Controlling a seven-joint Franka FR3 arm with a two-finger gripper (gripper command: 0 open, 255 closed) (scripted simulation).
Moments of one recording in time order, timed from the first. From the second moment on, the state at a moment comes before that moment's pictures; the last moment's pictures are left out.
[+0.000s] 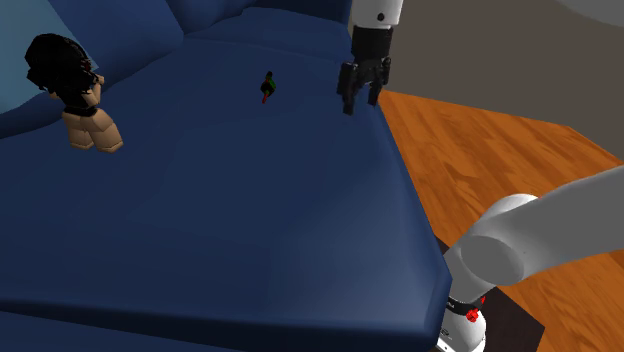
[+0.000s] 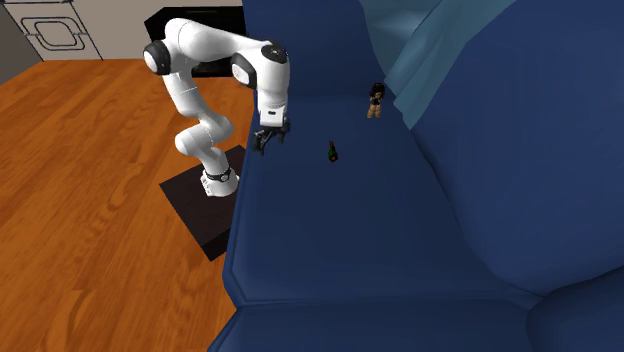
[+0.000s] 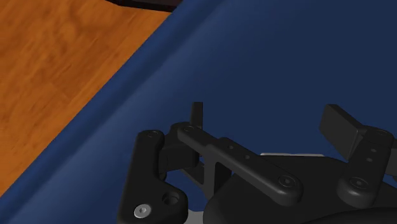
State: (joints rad) arm 0.01 -0.42 0.20 -2.05 0.05 1.48 0.07
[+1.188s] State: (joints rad) arm 0.17 0.34 0.39 -1.12 -0.21 1.24 0.47
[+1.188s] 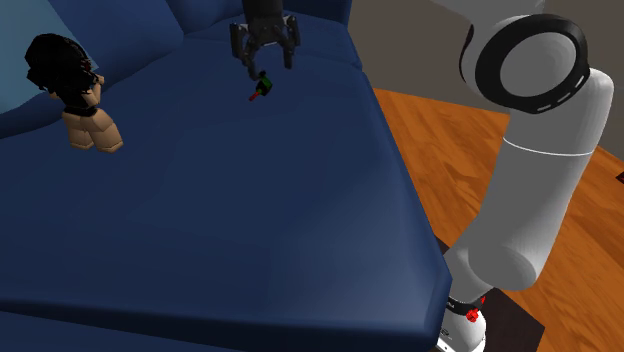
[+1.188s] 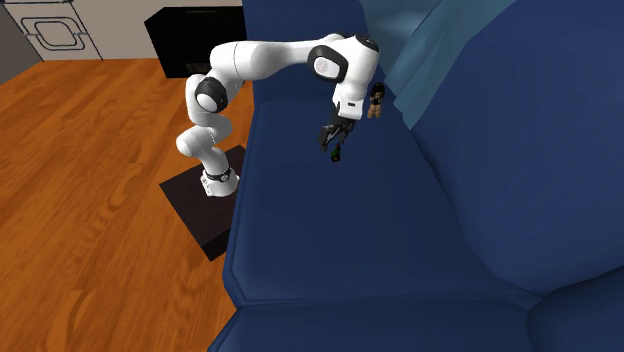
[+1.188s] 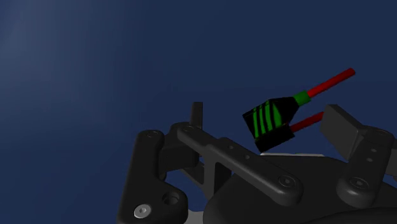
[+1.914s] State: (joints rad) arm 0.15 0.30 0.39 -1.27 -0.19 1.35 0.48
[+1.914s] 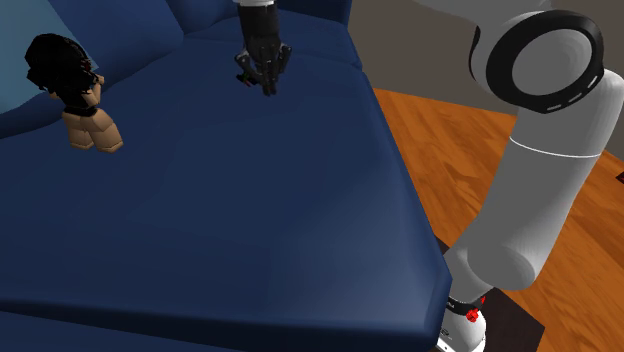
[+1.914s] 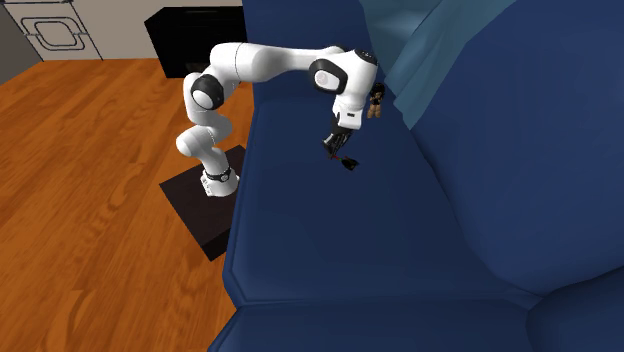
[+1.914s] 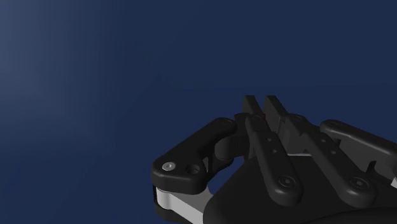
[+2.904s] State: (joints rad) arm 0.18 0.36 0.39 -1.06 -0.22 1.20 0.47
